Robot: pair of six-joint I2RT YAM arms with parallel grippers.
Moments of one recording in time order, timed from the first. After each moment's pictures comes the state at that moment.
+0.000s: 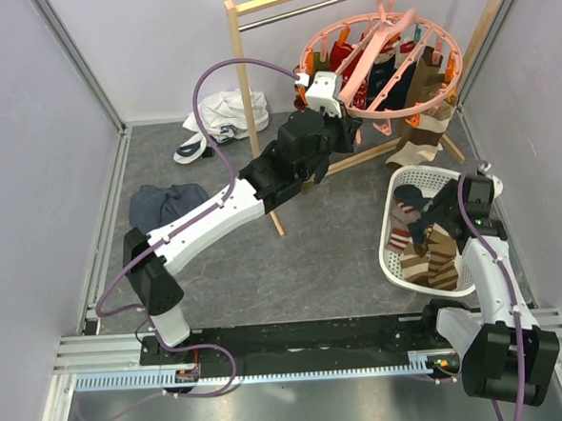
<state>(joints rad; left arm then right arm) -0.95 1.76 1.76 -0.03 -0.31 -0.35 -0.21 0.97 0.63 -0.44 0.10 0.61</state>
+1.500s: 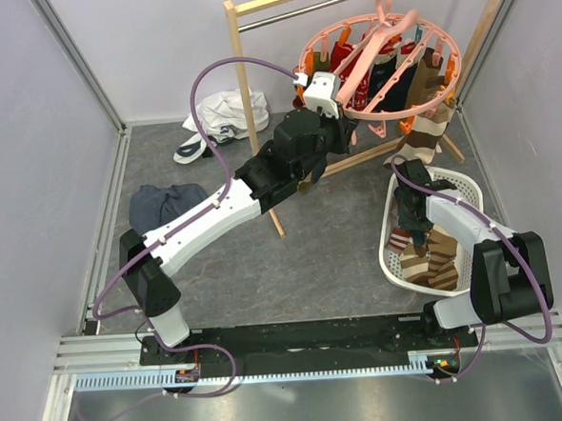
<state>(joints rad) -0.95 1.74 1.74 -0.05 -0.29 -0.31 0.15 1.40 0.86 -0.67 0.30 0.35</state>
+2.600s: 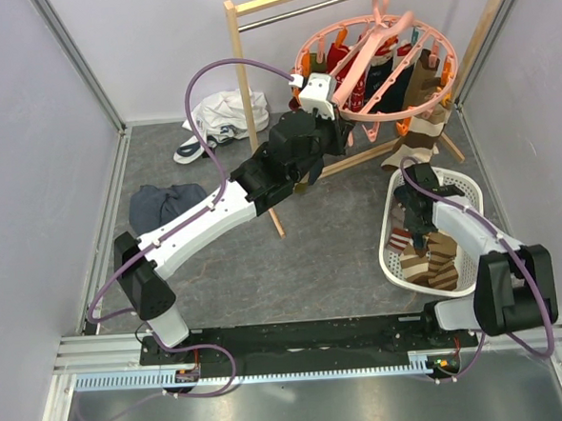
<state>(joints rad) -0.94 1.71 1.71 -0.05 -0.29 -0.31 0.11 1.37 0.82 -0.67 0.31 0.39</state>
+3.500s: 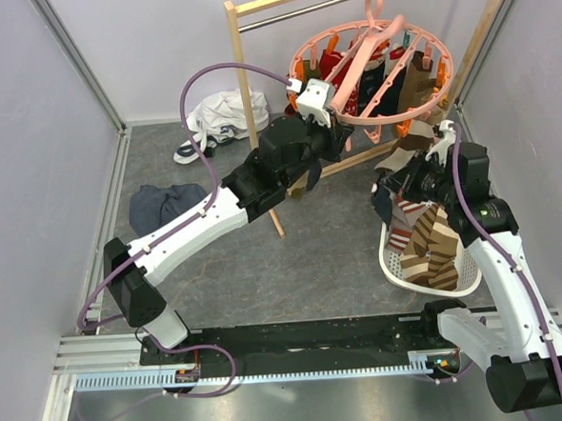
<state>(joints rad) -0.94 1.64 1.63 0.00 -0.20 -0.25 0.08 0.93 1.01 -0.57 -0.35 0.54</state>
